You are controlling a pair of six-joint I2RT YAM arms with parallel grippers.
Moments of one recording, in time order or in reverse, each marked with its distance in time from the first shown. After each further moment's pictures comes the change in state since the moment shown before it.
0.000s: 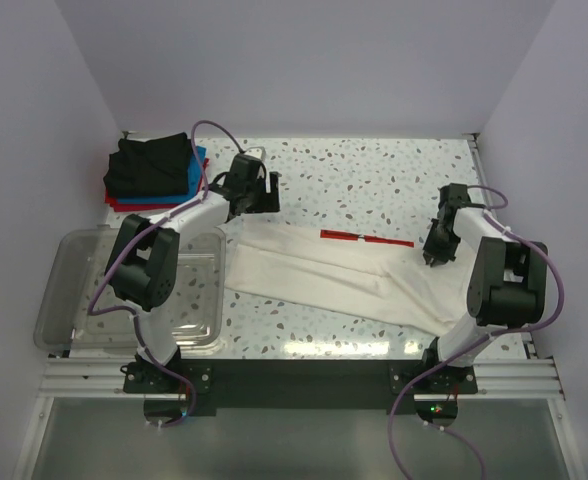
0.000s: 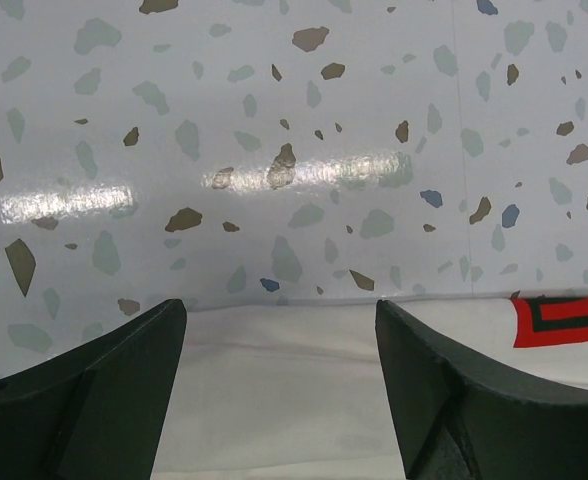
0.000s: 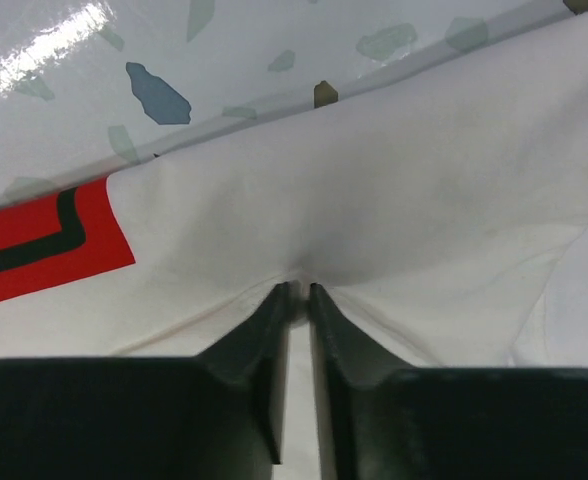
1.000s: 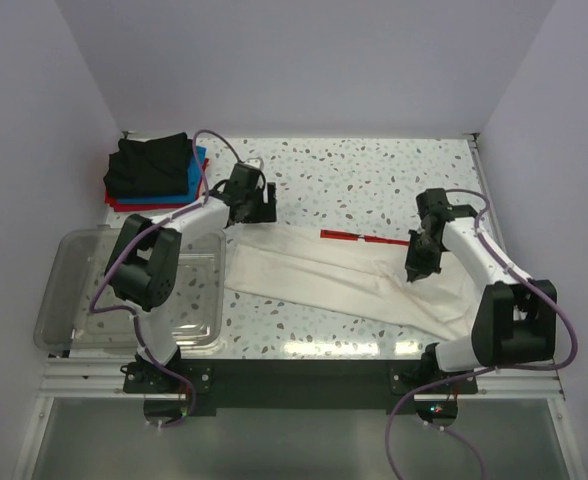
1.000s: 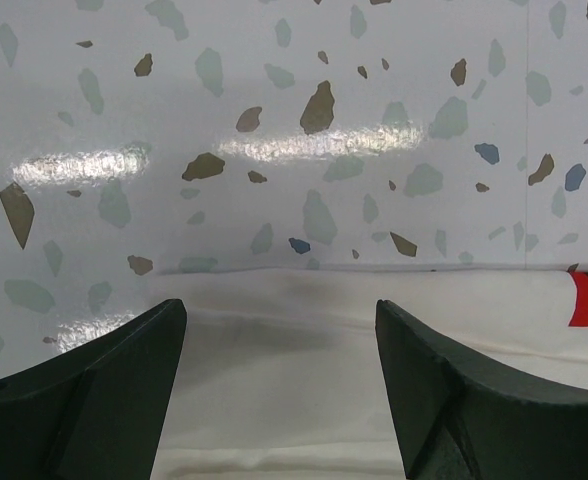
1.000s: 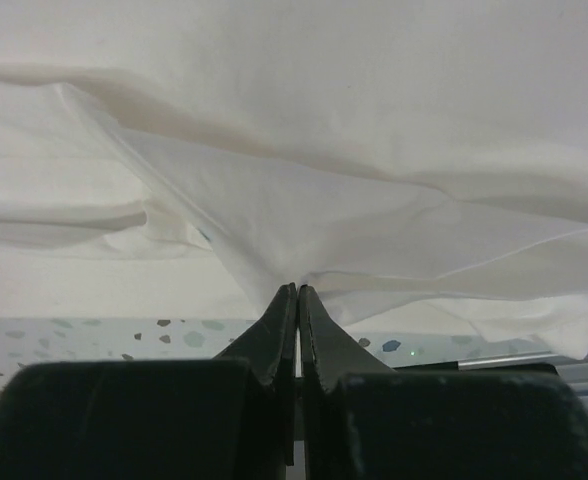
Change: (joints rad) left arm 0.000 0.000 -0.059 -0.014 -0.013 -0.002; right arm 0.214 -0.235 -0.016 -0.311 -0.090 0.056
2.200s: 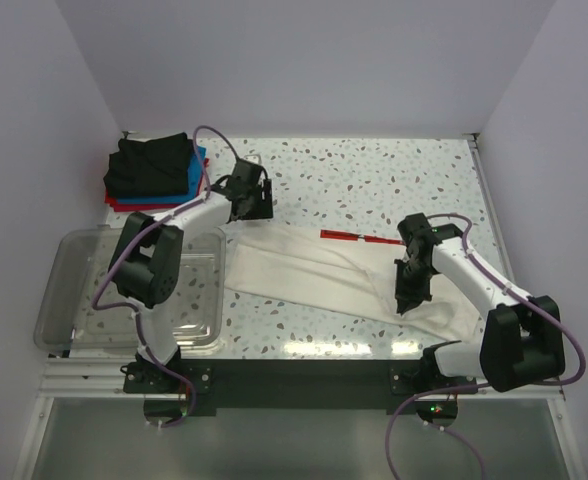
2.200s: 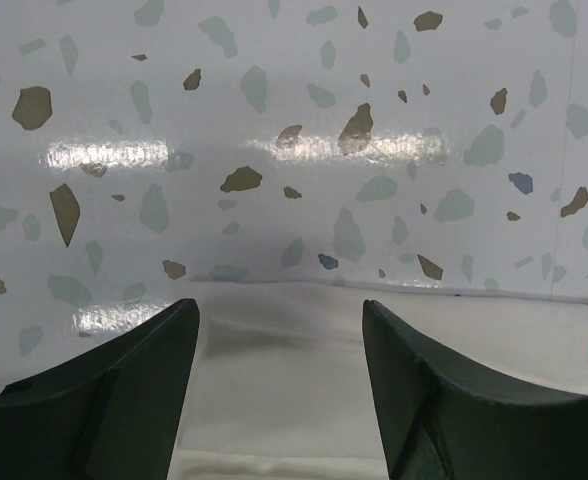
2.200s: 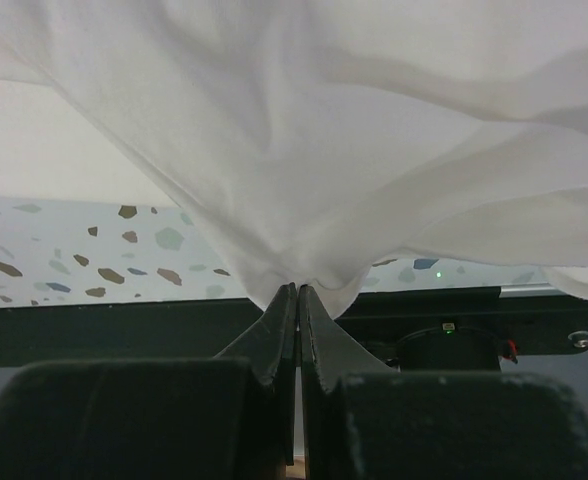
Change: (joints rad) left arm -0.001 0.016 0.050 -0.058 -0.066 -0.024; right arm 0.159 -0.122 -0.155 -0.127 -0.088 0.066
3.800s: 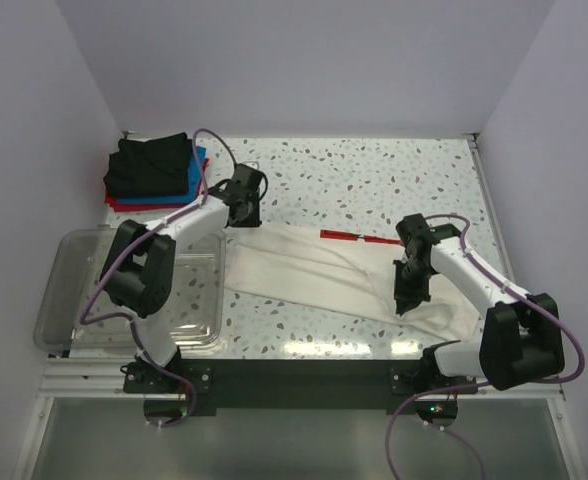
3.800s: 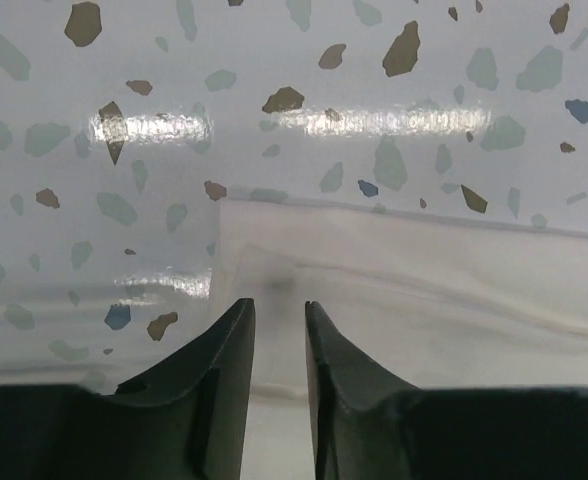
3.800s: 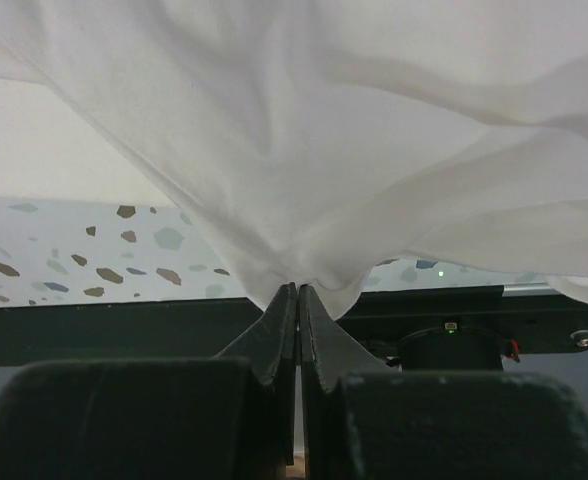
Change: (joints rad) left arm -0.028 -0.085 -0.053 -0.126 -0.076 0.010; right arm 0.009 0.009 -0.003 0.003 0.000 0.008
